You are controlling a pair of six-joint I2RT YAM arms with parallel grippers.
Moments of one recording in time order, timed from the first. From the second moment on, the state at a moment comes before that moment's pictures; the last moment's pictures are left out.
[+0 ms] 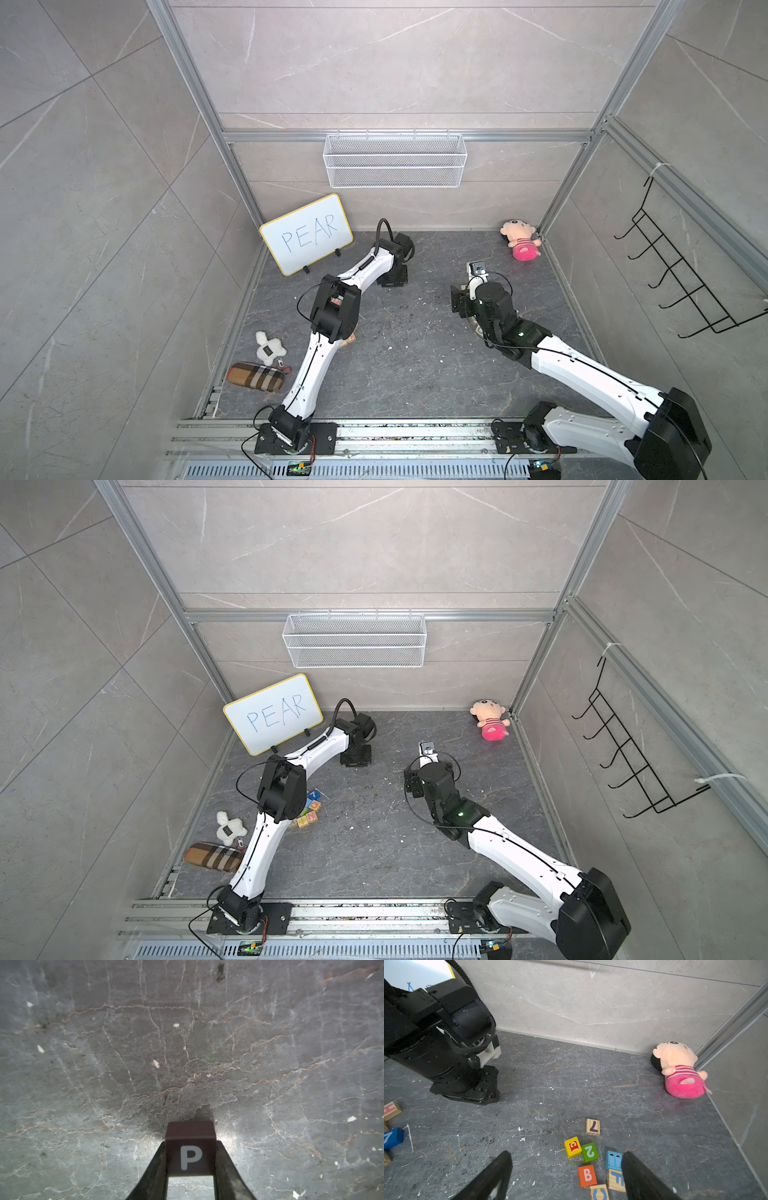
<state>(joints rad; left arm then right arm) -0.57 2.47 2.18 -1.04 -0.09 -0.55 0.64 1.13 0.75 -0.07 0.47 0.13</state>
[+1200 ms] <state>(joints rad) -0.57 2.47 2.18 -1.03 -0.09 -0.55 0.64 1.12 0.73 -0.07 0.48 0.13</state>
